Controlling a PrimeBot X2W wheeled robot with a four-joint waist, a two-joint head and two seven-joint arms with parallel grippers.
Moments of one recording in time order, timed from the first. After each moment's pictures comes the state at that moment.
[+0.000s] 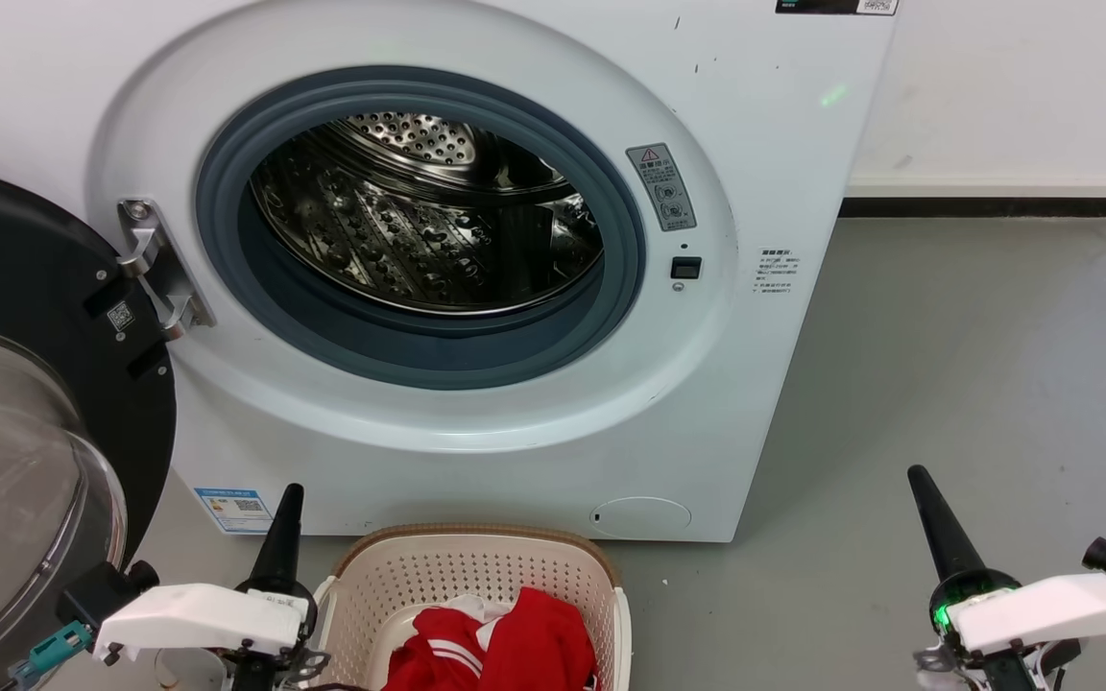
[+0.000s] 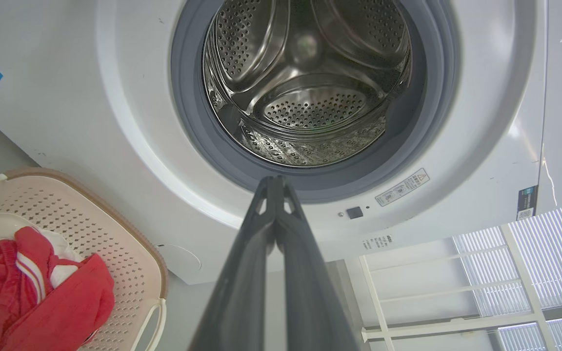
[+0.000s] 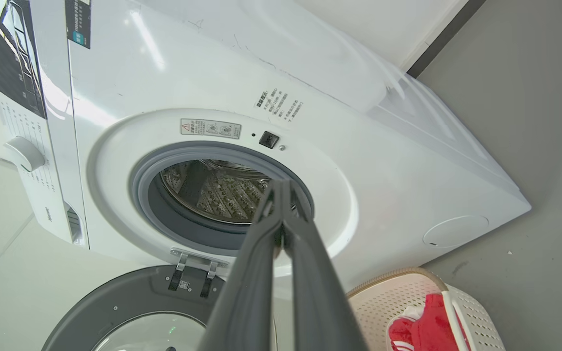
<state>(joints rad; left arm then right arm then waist) -0.05 0.08 0.04 0.22 -1.15 -0.10 0.03 -0.01 -0.09 0.02 0.15 1.16 0.13 0.03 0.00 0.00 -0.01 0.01</state>
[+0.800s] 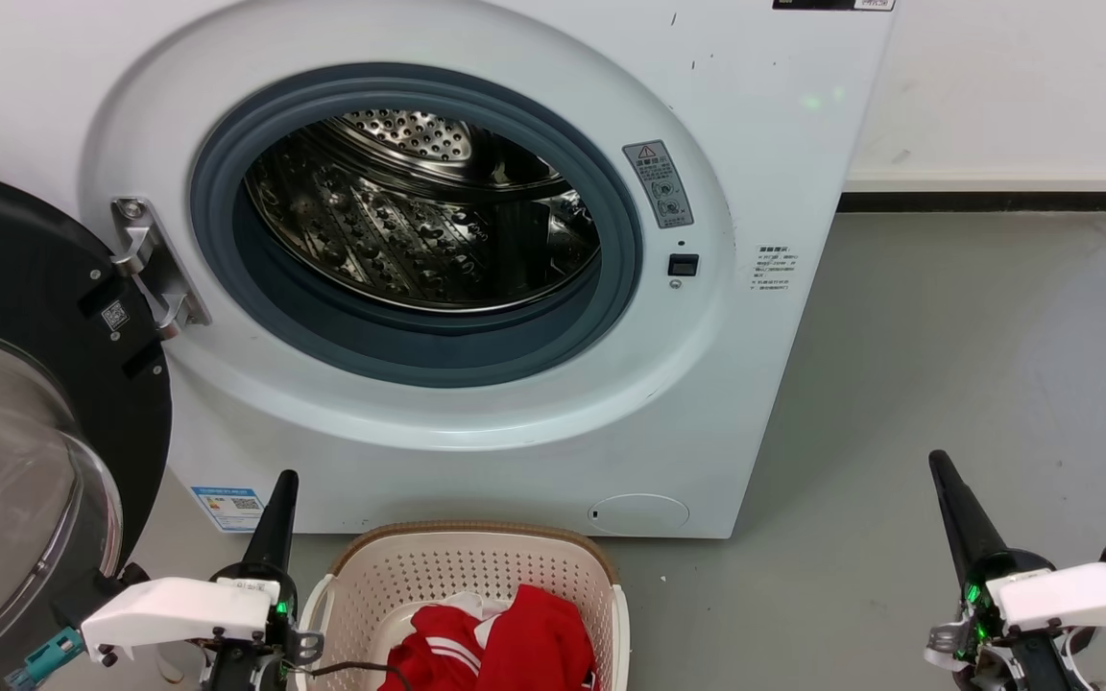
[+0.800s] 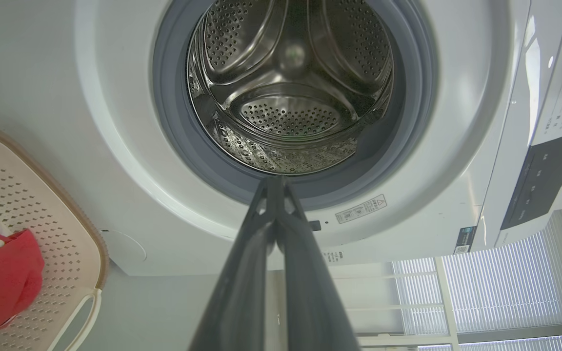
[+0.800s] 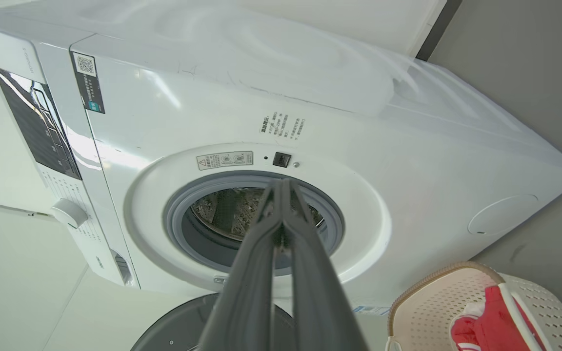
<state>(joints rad) -0.08 0.07 0.07 0.23 -1.36 -0.11 0.07 -0.05 -0.09 -0.02 0.19 1.39 0.13 0.05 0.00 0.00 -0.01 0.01</state>
